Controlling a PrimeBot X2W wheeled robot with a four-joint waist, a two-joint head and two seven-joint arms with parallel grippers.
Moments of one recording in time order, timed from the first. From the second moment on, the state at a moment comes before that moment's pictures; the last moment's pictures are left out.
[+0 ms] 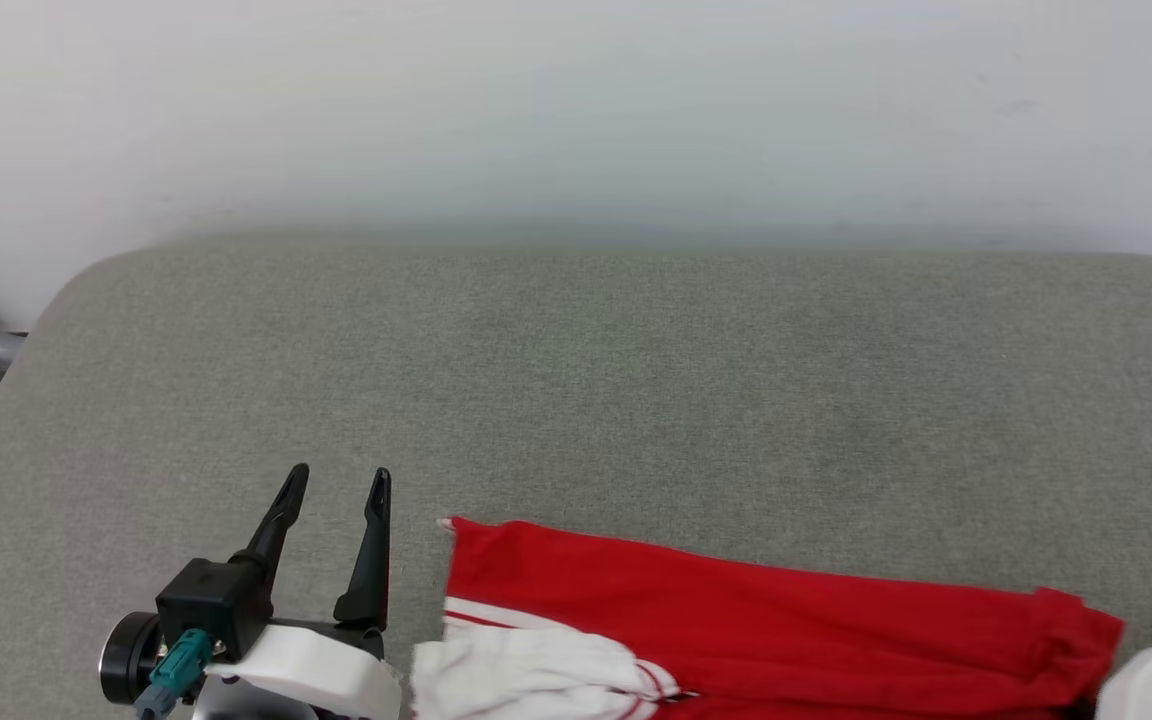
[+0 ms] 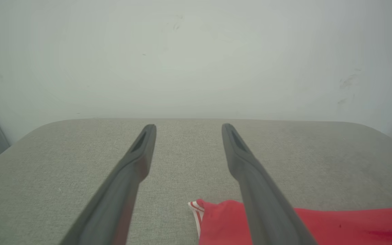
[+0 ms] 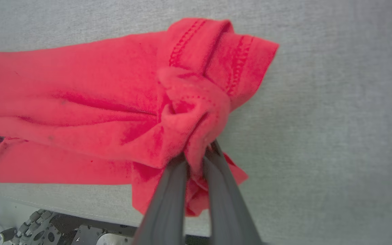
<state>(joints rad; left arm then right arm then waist) -0.05 0.43 -0.43 -0.07 -0.54 0.26 -0.24 0.07 -0.23 -0.18 0.13 0.45 0.13 0.74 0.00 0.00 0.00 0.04</state>
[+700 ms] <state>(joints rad) -0.04 0.43 -0.43 -0.07 -0.56 0.27 -0.23 0.02 -0.06 -0.38 0.03 0.85 0.13 1.12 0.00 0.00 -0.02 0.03</state>
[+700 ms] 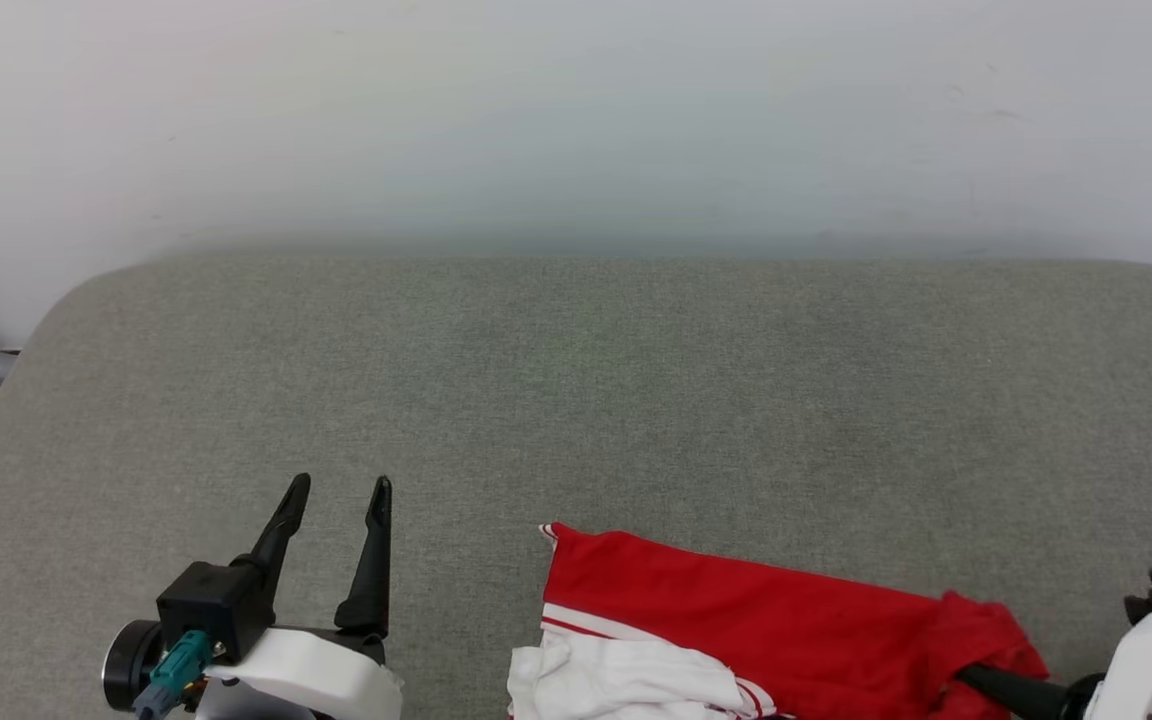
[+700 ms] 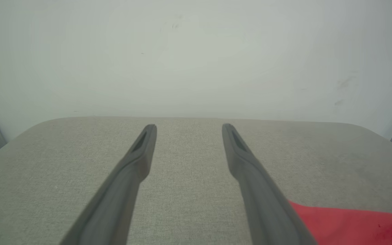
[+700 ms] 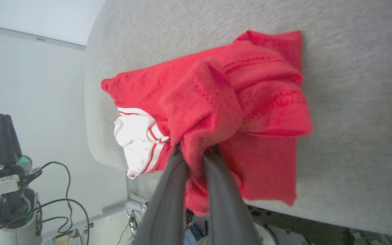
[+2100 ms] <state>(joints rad) -0.13 0.41 -0.46 0.00 -0.56 0.24 -0.23 -0.17 -0.17 0.34 0.11 0.75 0.13 0.41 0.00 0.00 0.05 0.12</state>
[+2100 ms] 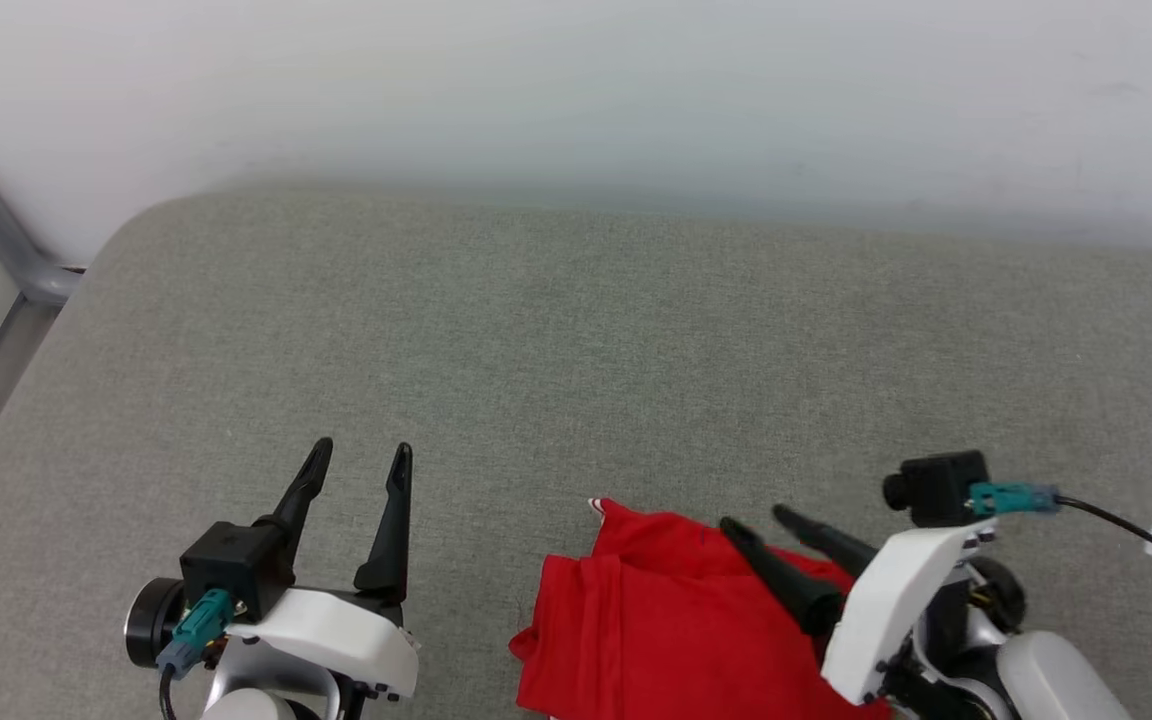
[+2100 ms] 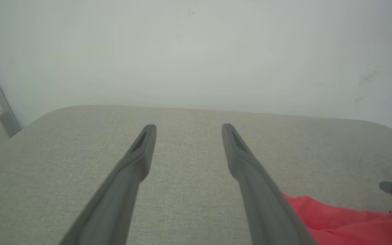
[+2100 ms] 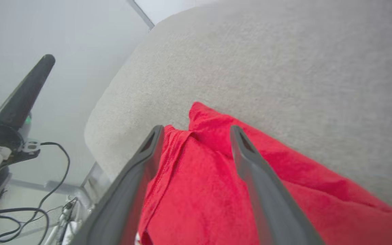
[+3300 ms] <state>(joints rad) 0.00 0.37 -0.40 0.05 -0.54 0.26 -0.26 0.11 -0.09 -0.06 -0.14 0.18 0.13 -0.02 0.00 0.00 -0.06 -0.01</state>
